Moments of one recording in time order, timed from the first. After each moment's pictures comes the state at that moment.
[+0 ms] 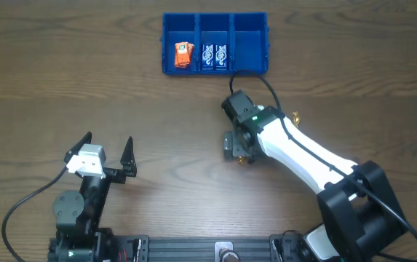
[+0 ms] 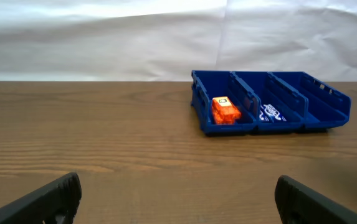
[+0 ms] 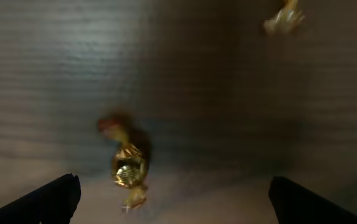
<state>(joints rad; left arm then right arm) -0.03 0.01 0.03 -0.11 0.16 -0.06 0.57 1.64 0.96 -0.81 0.08 0.57</state>
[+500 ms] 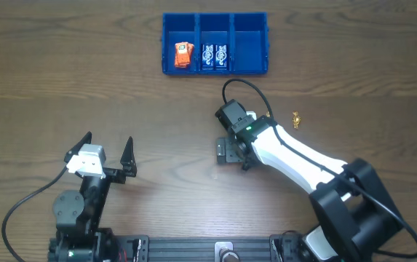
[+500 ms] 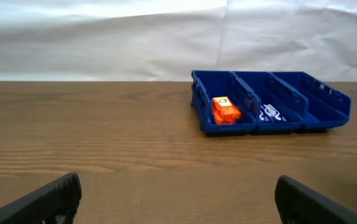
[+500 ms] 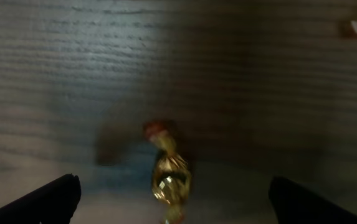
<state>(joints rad) -0.03 0.01 0.03 -0.11 0.16 -0.06 0.62 1.66 0.91 -0.68 0.06 0.57</state>
